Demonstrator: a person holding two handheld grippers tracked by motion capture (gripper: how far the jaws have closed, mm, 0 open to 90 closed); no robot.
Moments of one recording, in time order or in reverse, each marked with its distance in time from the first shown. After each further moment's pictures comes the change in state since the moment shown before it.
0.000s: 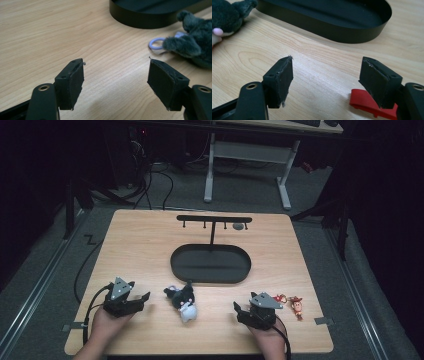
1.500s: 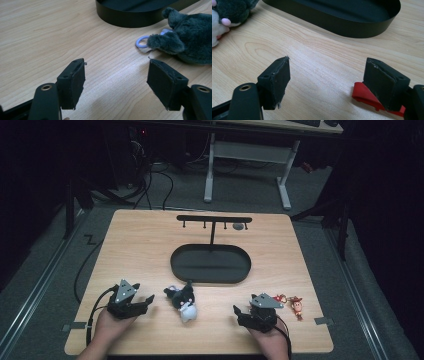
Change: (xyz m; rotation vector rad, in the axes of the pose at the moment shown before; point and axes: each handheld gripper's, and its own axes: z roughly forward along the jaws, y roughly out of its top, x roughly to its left) left arm -0.010 0.000 0.003 -0.011 -0.038 0.040; right arm -0.002 -0.001 -0.002 0.049 0.040 -0.017
